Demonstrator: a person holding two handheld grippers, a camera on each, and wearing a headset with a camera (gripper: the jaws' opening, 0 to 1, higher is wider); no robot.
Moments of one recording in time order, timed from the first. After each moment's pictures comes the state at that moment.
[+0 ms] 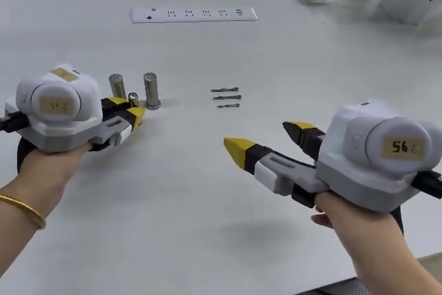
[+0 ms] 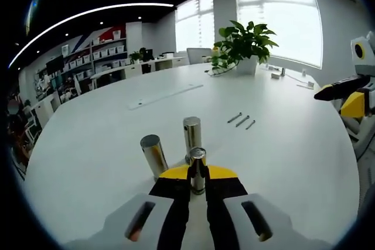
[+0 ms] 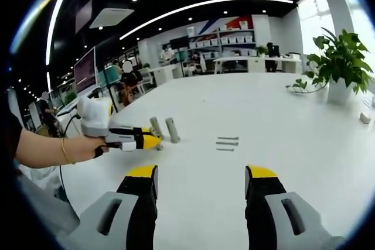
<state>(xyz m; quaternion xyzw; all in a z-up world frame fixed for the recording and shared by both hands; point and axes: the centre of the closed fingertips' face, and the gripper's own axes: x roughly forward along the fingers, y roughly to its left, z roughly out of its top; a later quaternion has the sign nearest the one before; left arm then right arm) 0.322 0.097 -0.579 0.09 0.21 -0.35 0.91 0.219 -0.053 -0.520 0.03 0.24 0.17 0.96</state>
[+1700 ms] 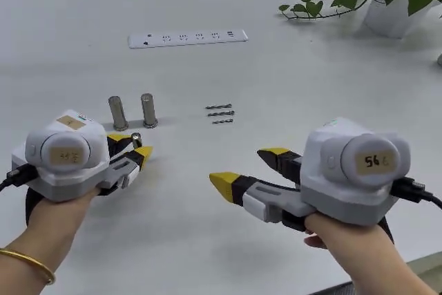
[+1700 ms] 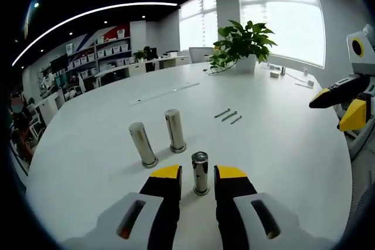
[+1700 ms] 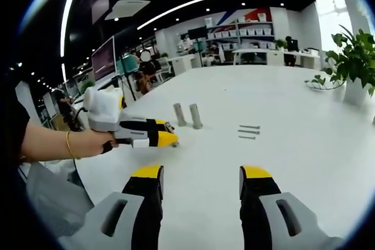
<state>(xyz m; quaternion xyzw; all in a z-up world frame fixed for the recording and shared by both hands) 0.285 0.093 -0.574 0.09 0.22 -0.33 0.91 0.193 -0.027 -0.527 0.02 0.27 0.24 0.93</state>
